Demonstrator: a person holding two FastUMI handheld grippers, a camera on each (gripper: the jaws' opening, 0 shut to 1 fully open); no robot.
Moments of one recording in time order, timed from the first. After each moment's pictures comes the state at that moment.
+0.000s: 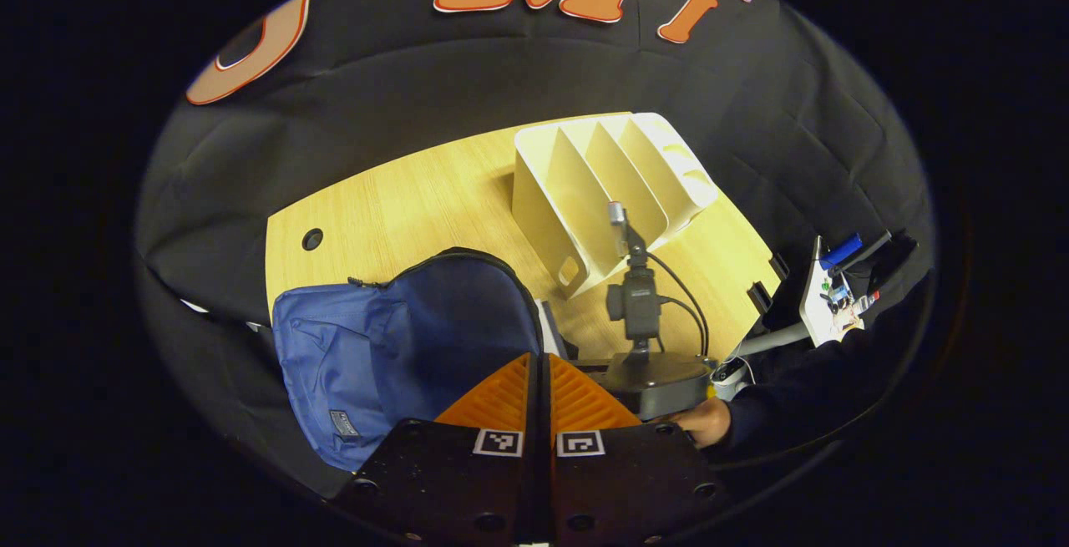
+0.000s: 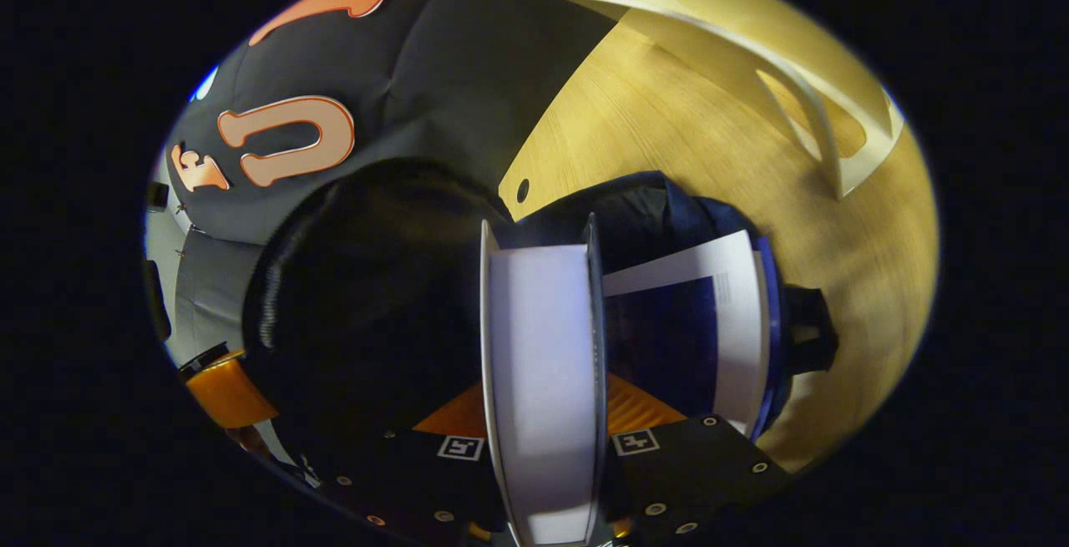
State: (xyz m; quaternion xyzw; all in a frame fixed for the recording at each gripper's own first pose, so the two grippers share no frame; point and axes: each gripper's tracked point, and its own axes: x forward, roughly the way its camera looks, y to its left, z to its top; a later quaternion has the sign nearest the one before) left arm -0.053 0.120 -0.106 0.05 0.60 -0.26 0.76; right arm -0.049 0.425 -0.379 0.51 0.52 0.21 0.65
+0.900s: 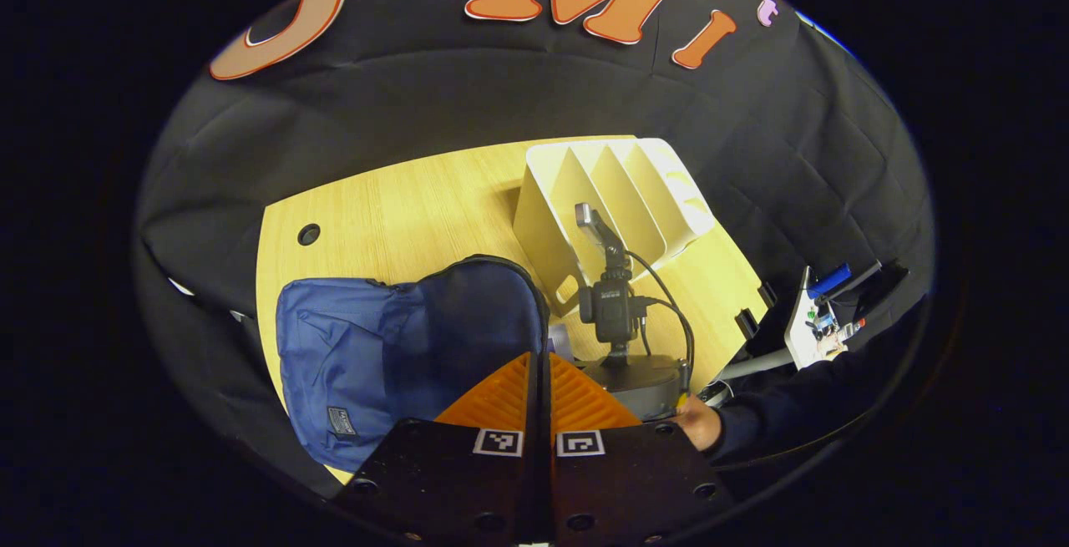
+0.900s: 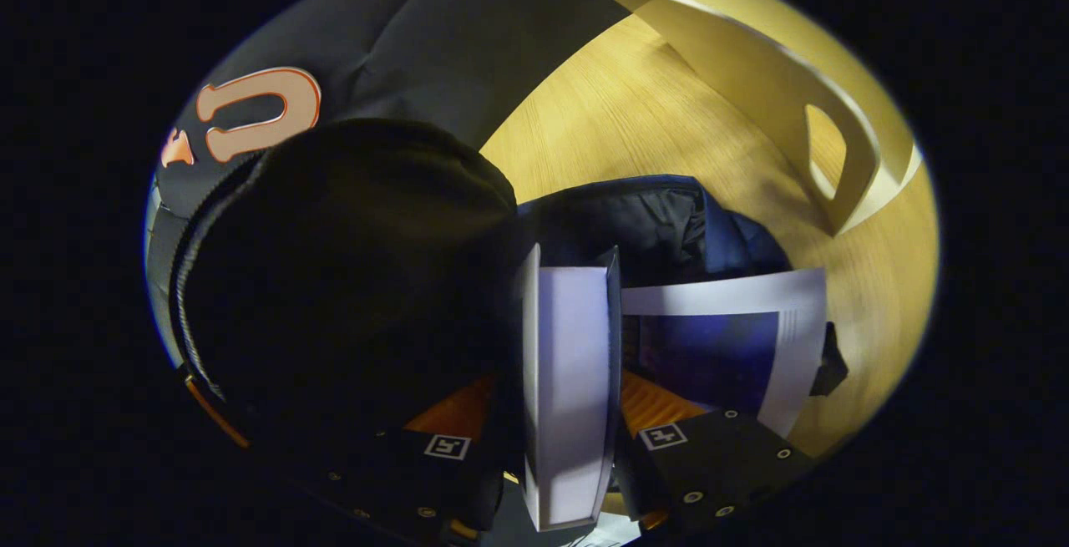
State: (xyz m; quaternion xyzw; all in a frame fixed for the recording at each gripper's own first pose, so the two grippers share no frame) left arm -0.044 0.128 -0.111 -0.01 0.58 -0.25 0.78; right arm -0.038 0.421 -0.392 0.42 0.58 0.18 0.68
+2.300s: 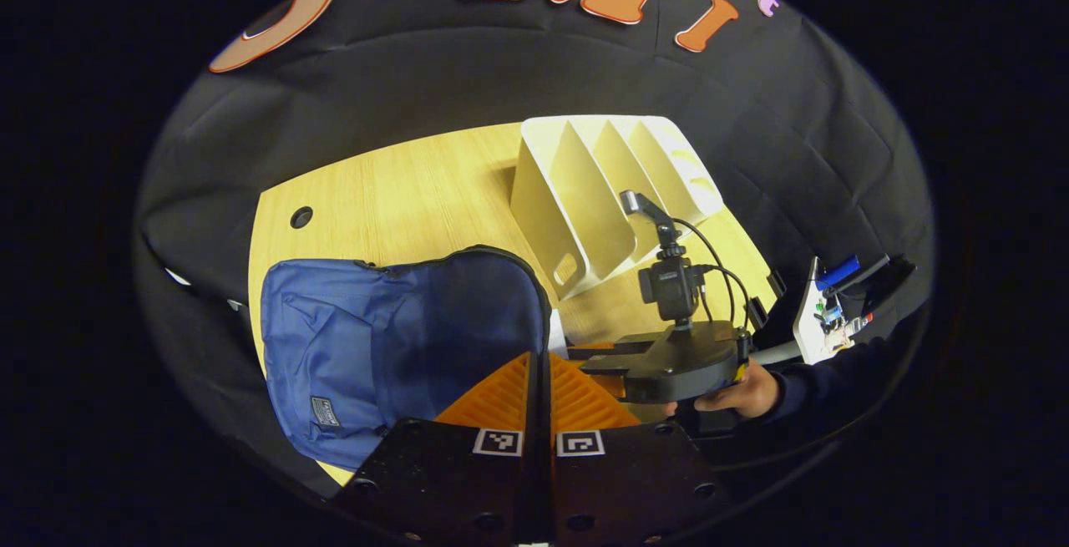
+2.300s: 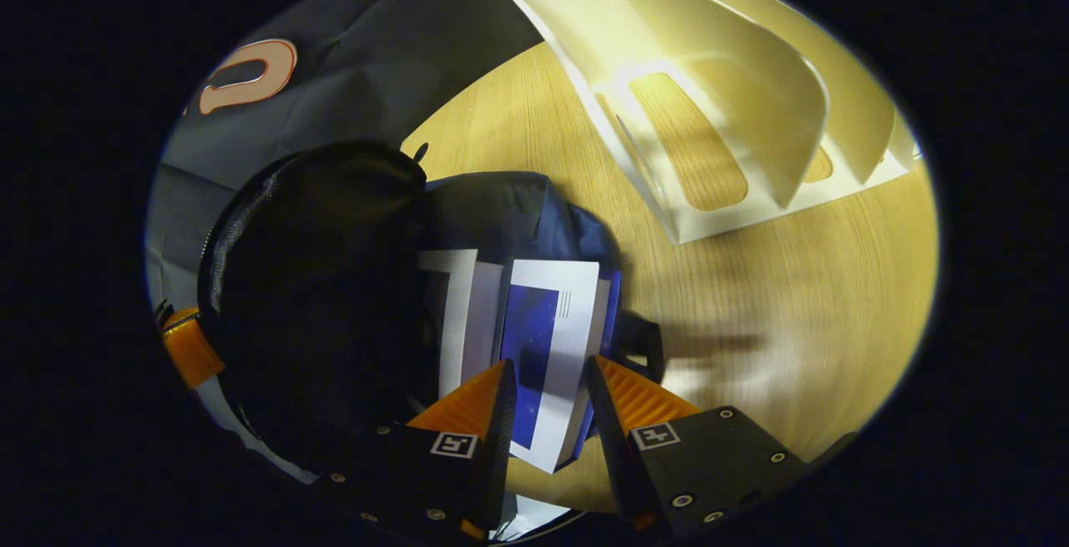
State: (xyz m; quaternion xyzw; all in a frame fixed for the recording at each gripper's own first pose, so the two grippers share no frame) left arm -0.066 0.109 -0.134 0.01 0.60 -0.25 0.76; right arm -0.087 0.328 -0.441 0.31 0.63 0.16 0.70
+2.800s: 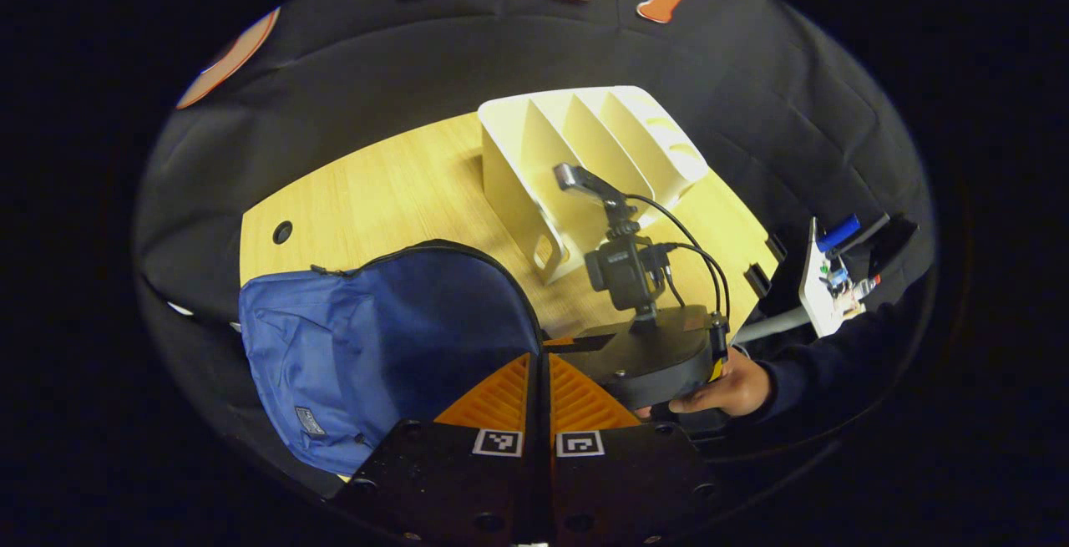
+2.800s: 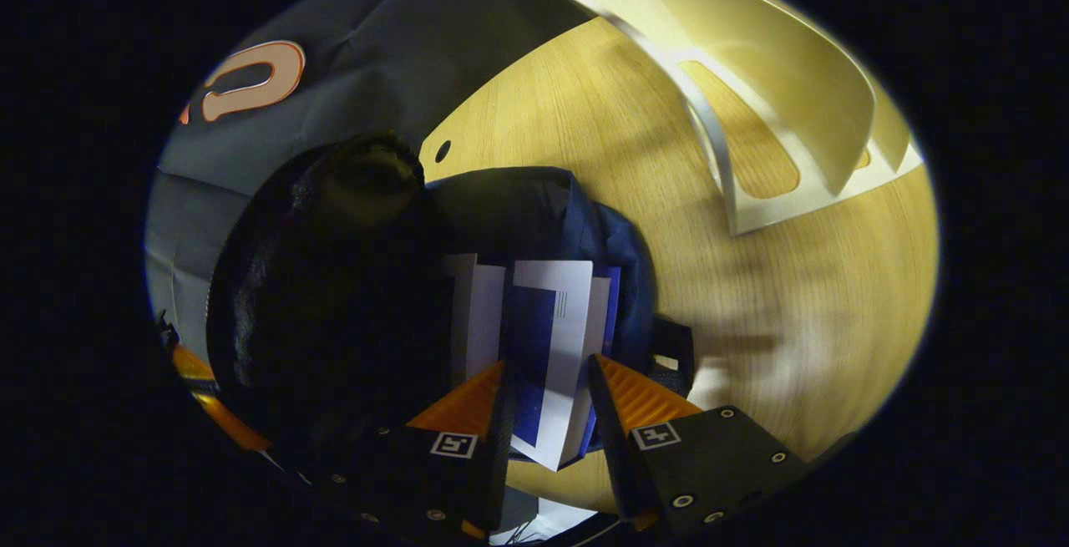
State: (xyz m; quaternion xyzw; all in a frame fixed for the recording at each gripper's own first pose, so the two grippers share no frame) left arm -0.083 0.086 -0.153 0.08 0.61 -0.28 0.74; right arm -0.087 0.325 -0.440 0.34 0.61 0.18 0.69
